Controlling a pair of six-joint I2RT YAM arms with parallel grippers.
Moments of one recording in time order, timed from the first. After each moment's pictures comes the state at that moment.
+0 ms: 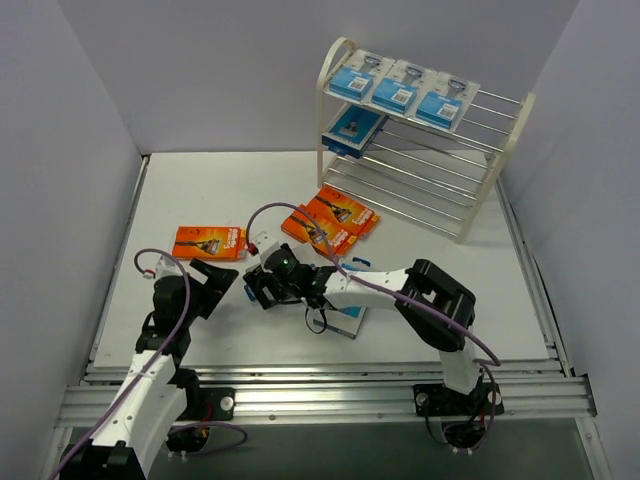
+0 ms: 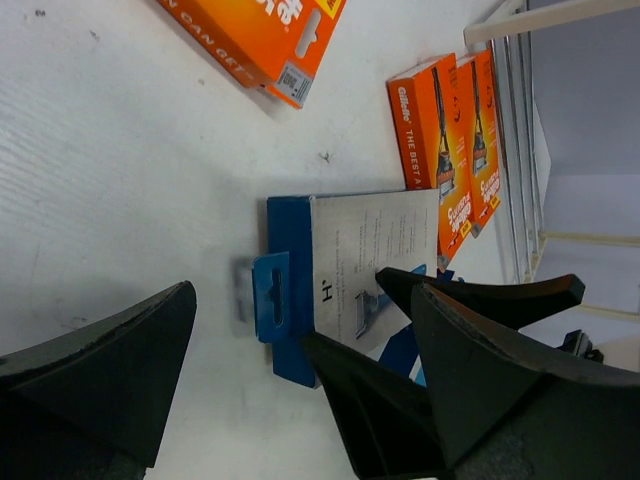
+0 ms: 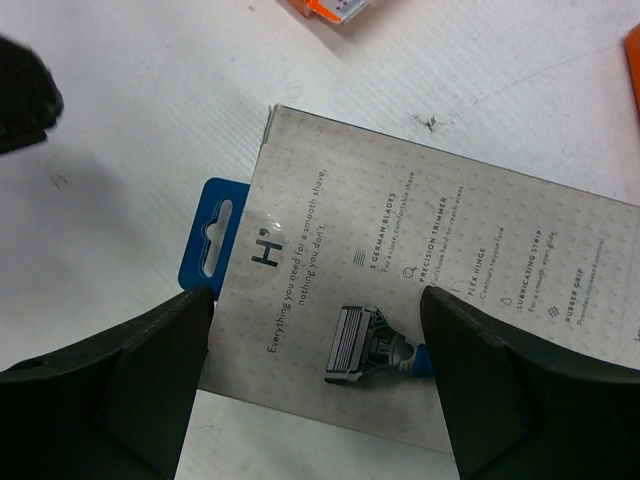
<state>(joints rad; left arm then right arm) -0.08 0.71 0.27 -0.03 0.11 -1.00 1.06 1.96 1.21 0.09 0.21 0.18</state>
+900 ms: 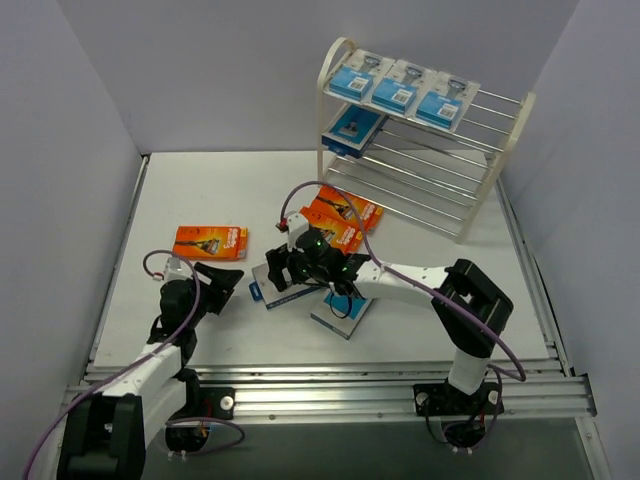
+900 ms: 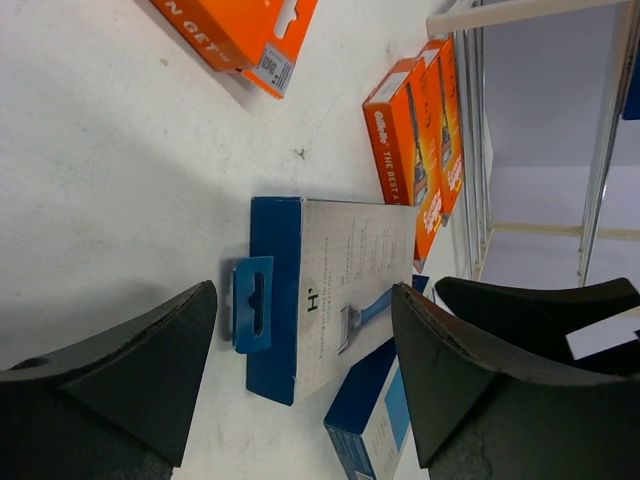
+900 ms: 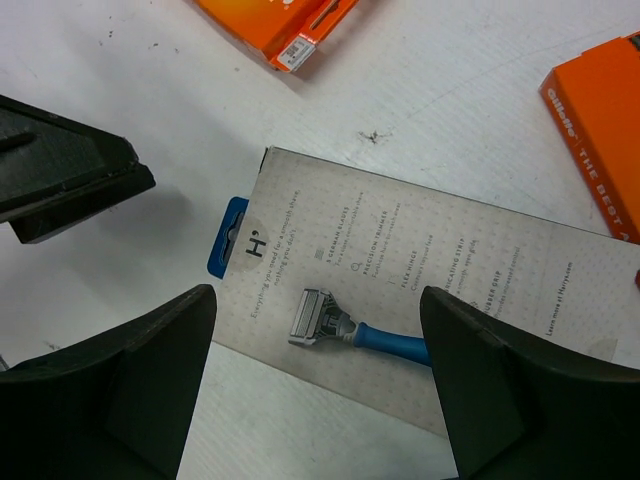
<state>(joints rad) -0.08 0.89 0.11 0.39 0.18 -1.12 0.93 1.78 1.08 0.14 0.03 0.29</state>
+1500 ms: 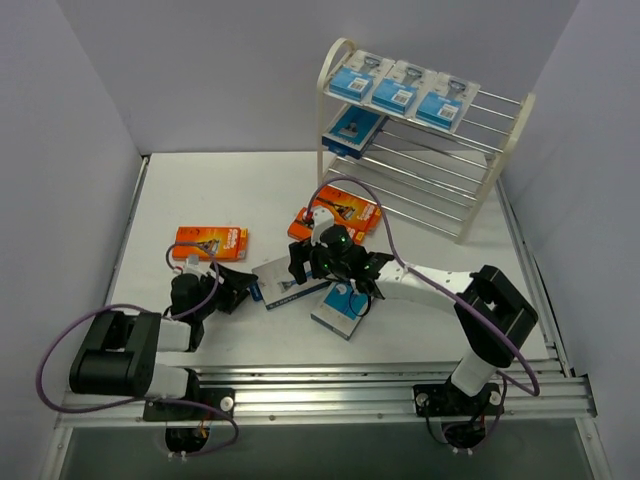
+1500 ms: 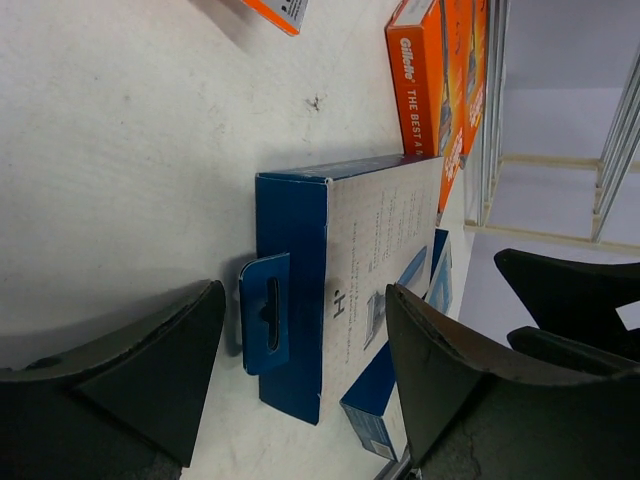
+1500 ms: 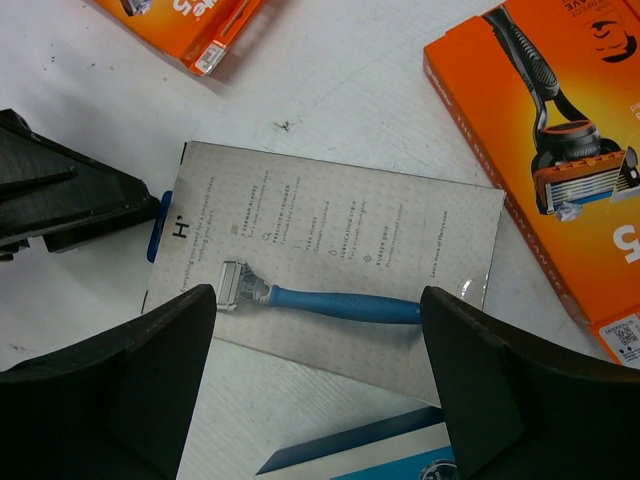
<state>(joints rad) -0.09 1.37 0.13 0.77 0.36 -1.12 0.84 1.64 0.96 0.14 0.04 0.29</state>
